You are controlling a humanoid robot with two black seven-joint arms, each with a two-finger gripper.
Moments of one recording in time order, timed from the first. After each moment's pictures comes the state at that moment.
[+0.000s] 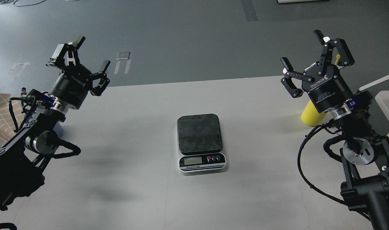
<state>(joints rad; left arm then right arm) -0.57 0.47 -0.92 -0.87 0.38 -0.49 -0.49 0.23 0.00 1.63 1.37 -0.70 0.49 -0.01</state>
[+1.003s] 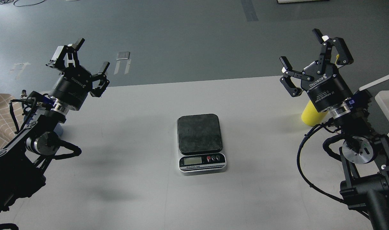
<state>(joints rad) -0.57 0.46 -0.93 -0.86 0.38 -0.49 -0.49 0.24 0.00 1.62 1.37 -0.71 0.49 -0.01</state>
